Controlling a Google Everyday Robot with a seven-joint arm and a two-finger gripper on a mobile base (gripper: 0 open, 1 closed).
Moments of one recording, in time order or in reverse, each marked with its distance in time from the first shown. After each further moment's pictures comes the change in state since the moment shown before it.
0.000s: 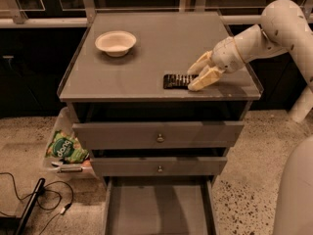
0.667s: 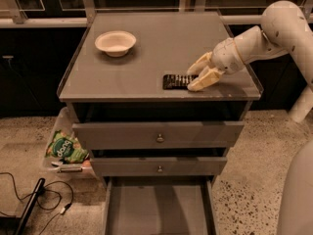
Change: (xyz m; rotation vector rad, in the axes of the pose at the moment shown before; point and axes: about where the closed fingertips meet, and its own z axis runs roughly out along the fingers) arm -0.001 0.007 0.000 -0.007 -0.009 -0.003
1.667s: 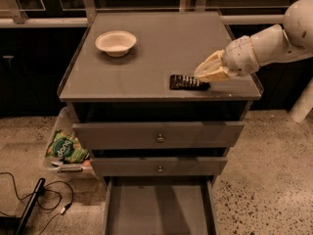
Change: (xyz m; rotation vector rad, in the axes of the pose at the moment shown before) arm -0.022 0.032 -0.037 0.053 -0.054 -0.053
